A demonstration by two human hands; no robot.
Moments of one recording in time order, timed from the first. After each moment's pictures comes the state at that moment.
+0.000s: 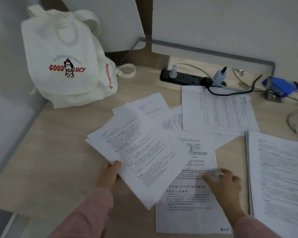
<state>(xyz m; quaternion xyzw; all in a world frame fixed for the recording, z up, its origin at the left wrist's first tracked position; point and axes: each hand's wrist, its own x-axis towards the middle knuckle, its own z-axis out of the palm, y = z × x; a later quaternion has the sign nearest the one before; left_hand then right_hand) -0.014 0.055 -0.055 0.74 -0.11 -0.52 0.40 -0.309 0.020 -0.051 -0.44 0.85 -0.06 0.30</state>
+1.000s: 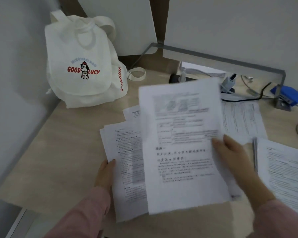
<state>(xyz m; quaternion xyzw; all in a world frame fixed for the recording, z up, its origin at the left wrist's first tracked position) 0.015 0.060 -0.056 0.74 -0.03 -0.53 0.41 -0.268 -0.043 0.039 -0.53 0.68 -0.25 0.44</state>
